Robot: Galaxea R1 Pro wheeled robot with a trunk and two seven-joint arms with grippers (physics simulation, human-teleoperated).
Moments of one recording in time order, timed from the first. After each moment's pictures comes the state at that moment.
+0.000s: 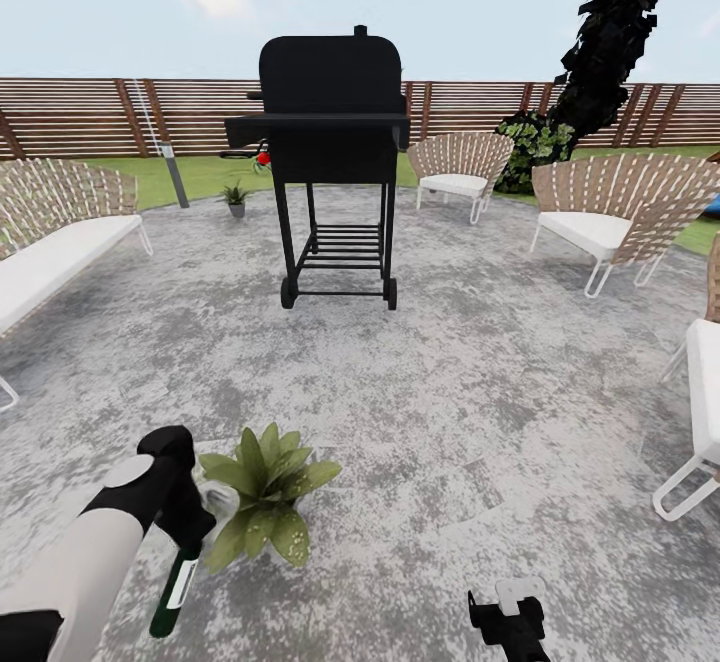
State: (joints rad) left arm -0.79 0.14 0.04 -0.68 -1.42 0.96 -1.56; right arm -0.41 -0.03 0.15 -0.21 0.01 -0.35 -0.16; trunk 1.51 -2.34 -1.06
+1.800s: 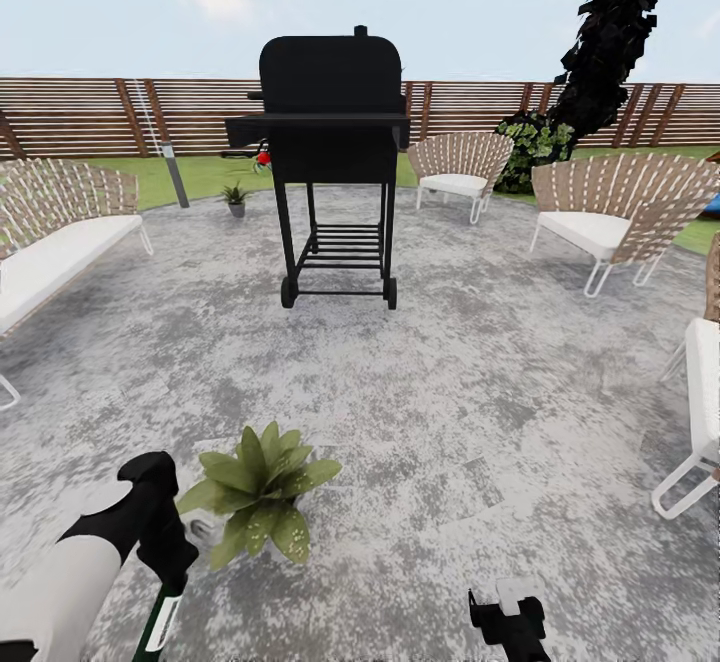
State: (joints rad) left arm -0.72 0.19 0.04 -0.66 -1.33 0.88 -1.55; right arm -0.41 -0.03 0.15 -0.21 0.01 -0.35 -0.16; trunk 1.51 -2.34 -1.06
